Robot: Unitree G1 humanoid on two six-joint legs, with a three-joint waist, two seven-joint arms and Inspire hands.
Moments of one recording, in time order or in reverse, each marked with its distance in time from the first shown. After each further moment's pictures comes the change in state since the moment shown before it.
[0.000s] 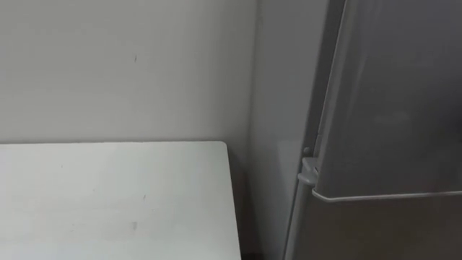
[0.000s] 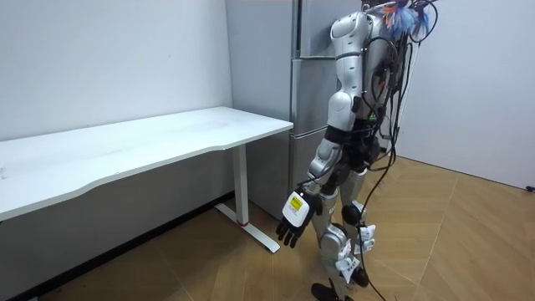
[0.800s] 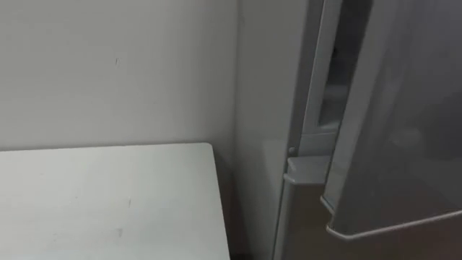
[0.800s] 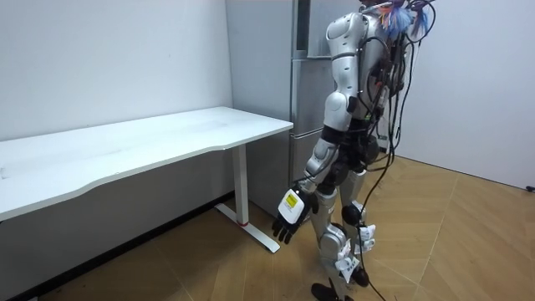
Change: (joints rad) left arm 0.019 -0.004 -0.014 -0.025 -0.002 -0.013 0.042; right arm 0.018 0.000 -0.051 0.089 0.022 -0.053 -0.088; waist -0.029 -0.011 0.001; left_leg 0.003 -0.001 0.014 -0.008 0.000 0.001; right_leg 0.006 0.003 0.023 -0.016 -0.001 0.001
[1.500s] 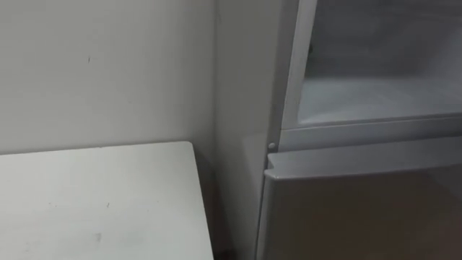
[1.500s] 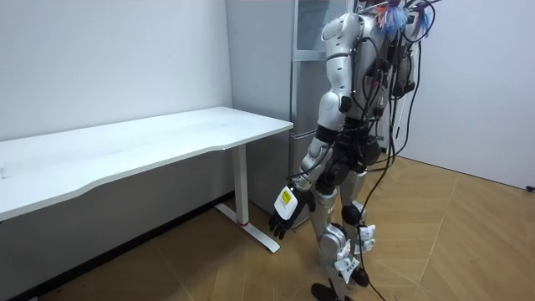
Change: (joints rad) left arm 0.005 0.000 -0.001 -0.005 0.000 -0.004 0.007; right arm 0.085 0.000 -0.121 0.002 0.152 -0.005 -0.154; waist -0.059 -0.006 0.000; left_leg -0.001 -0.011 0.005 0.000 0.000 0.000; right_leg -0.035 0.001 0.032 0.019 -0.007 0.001
